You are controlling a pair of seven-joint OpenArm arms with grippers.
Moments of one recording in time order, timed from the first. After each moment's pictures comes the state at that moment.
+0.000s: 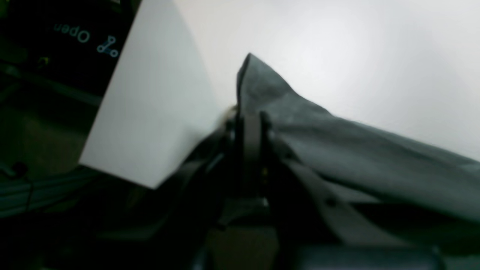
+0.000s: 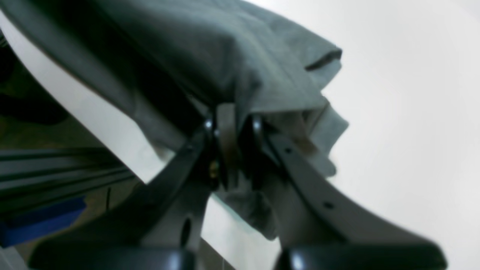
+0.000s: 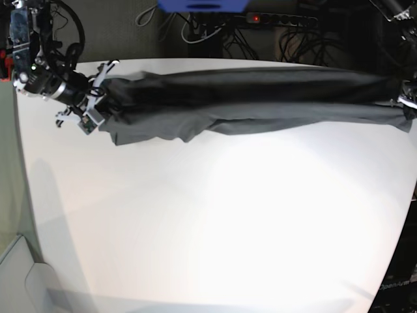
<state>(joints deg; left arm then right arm) 10.7 -19.5 -51.5 86.2 -23.0 -31.7 48.5 -20.3 26.6 6.0 105.8 25.0 39.9 -40.3</state>
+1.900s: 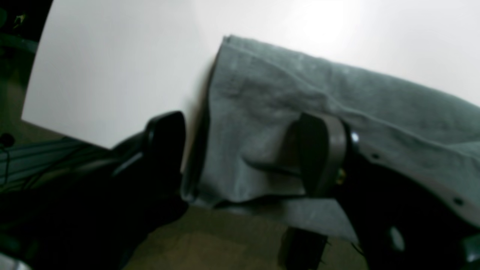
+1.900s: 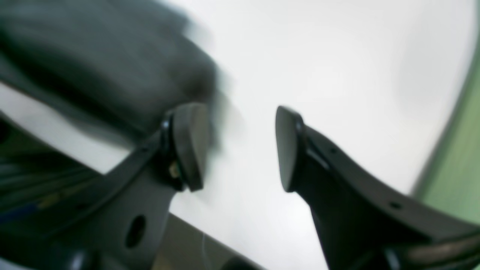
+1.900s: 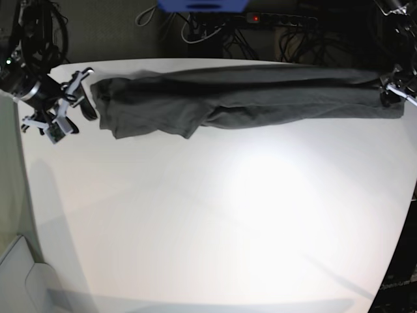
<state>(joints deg) 13.1 -20.1 -47.4 81.1 -22.6 -31.5 48.3 -22.1 21.8 20.2 117.3 25.5 39.9 -50.7</state>
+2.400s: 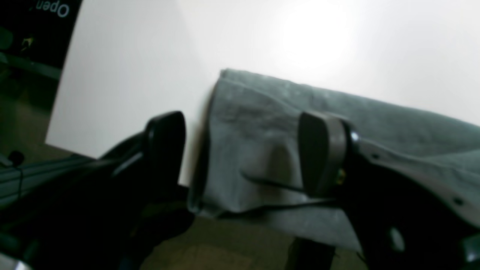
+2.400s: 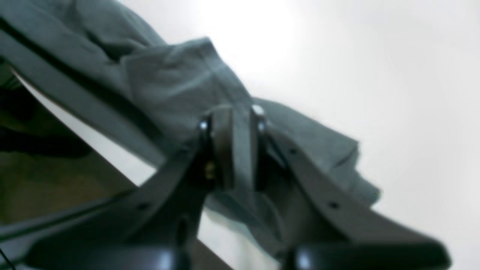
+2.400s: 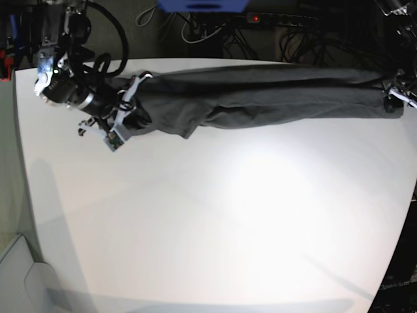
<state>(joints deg) 13.0 -20.0 -47.5 84.4 -22.7 -31.5 48.3 -14.4 8.3 9.0 112.9 24.9 39.9 -60.2</state>
